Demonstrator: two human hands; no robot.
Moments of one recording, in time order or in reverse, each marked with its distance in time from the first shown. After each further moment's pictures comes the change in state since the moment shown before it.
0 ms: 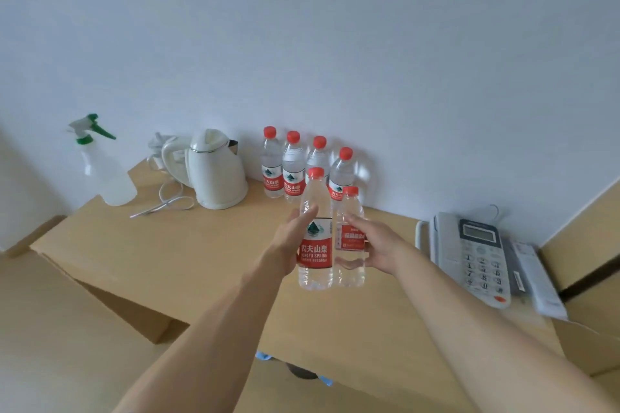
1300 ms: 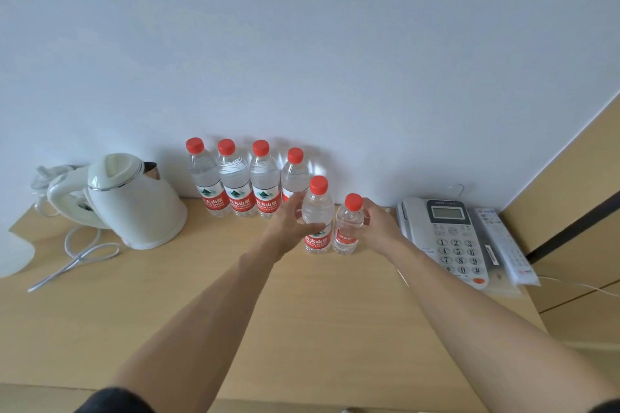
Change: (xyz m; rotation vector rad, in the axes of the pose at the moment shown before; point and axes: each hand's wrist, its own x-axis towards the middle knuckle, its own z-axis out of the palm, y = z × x) left_hand 0.121 0.016 0.044 0.634 -0.268 0.269; right_hand 0.064 0.006 -0.088 -0.513 0.429 -0.288
